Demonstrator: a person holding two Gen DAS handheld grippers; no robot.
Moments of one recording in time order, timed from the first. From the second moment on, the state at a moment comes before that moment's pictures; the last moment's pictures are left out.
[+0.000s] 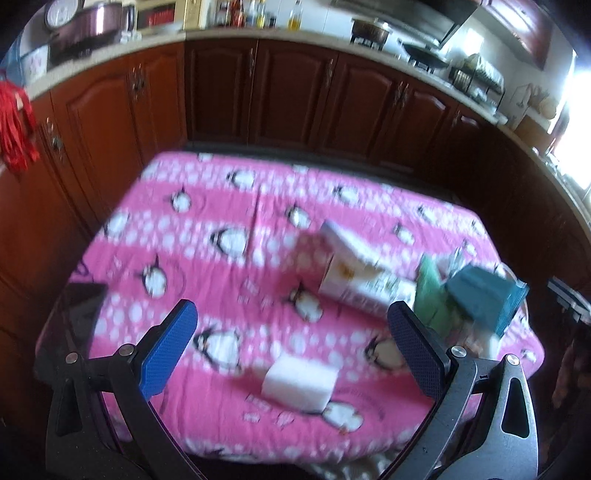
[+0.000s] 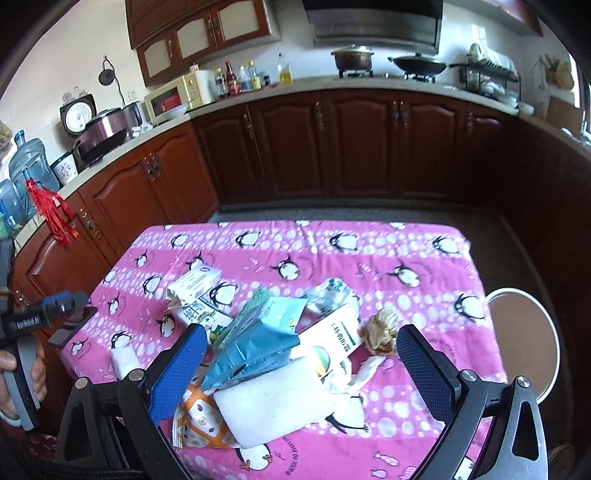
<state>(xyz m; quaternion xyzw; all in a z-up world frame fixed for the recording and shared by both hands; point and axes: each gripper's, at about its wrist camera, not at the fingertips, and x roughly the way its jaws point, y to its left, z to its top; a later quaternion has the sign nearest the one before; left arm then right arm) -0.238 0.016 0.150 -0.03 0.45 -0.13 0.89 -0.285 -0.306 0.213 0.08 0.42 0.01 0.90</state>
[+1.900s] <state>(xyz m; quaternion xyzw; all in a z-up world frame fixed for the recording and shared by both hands) -0.221 -0.179 0.193 0.03 0.45 -0.37 0.81 -0.296 -0.420 0.227 0.17 0.41 -0.02 0.90</state>
